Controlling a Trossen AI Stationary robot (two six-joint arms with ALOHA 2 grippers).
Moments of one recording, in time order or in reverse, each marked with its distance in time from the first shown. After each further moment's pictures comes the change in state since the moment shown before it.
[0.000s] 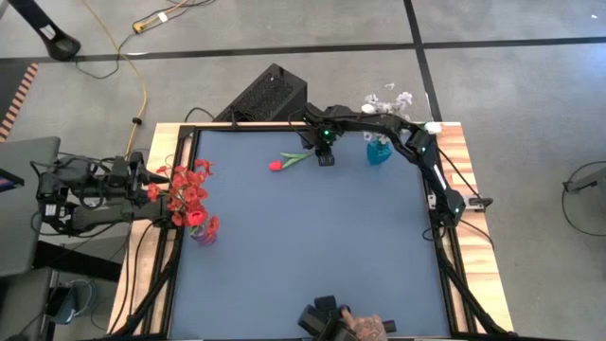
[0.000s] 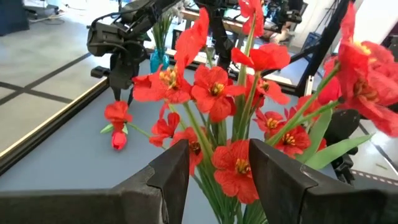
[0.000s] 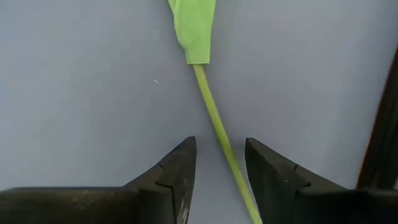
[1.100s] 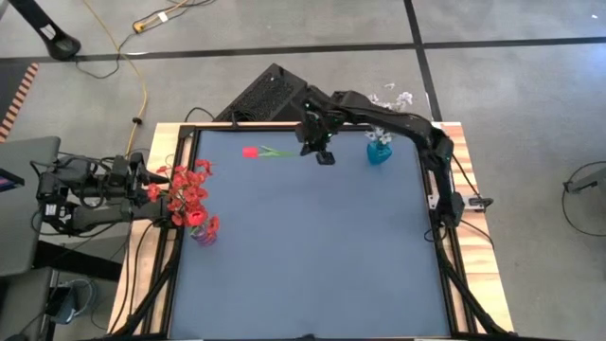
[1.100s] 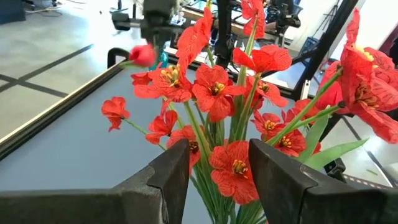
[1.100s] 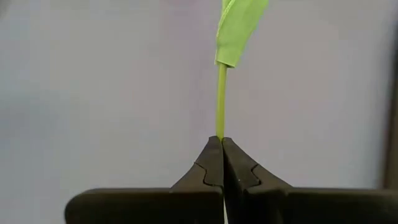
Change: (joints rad) left arm 0.000 0.000 0.000 0.002 0.006 -0.044; right arm 0.110 -0.269 0.154 -0.152 -0.475 0.083
